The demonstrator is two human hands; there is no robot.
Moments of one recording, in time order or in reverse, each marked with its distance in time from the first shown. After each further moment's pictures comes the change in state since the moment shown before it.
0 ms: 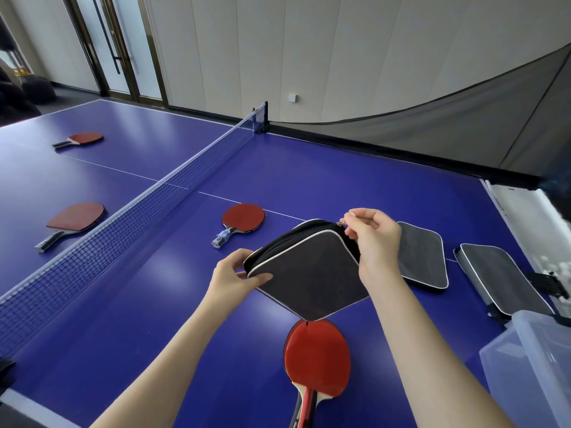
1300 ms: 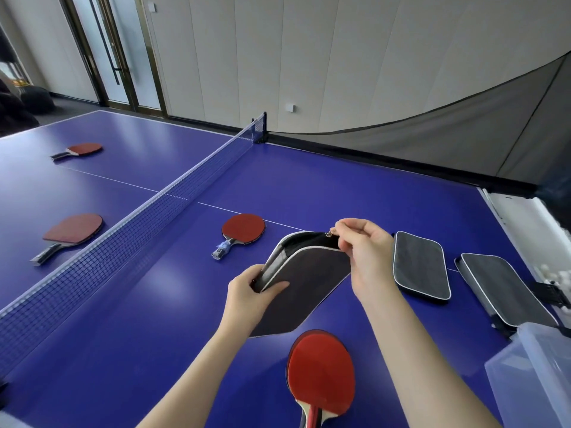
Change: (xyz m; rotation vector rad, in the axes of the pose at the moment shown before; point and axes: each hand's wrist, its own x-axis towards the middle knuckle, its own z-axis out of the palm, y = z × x) left_hand 0.001 0.003 0.021 0.087 0.088 0.036; right_hand -0.009 -0.008 0.019 0.108 -0.073 0.095
